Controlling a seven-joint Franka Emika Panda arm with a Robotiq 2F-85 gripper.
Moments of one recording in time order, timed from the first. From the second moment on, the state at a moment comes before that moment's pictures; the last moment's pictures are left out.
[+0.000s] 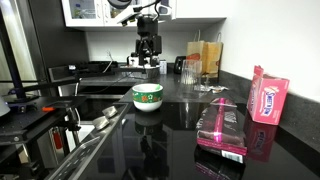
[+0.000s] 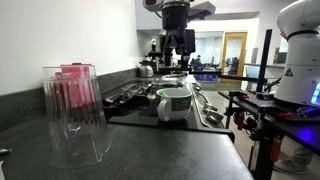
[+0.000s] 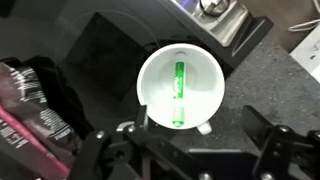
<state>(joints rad) 0.09 0.16 0.11 -2.24 -0.11 2.35 -0.24</state>
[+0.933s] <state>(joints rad) 0.09 0.34 0.11 -2.19 -0.07 2.40 -0.24</state>
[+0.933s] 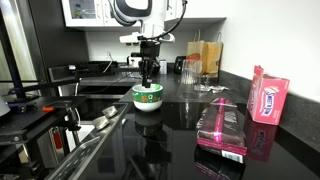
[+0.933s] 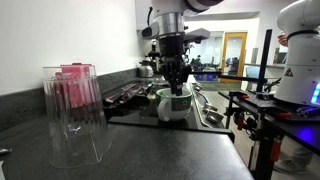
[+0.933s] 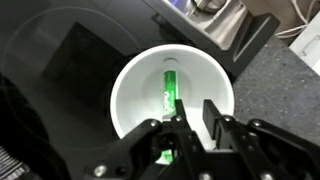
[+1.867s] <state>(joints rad) 0.08 0.43 0.09 -2.12 -0.07 2.40 -0.21</state>
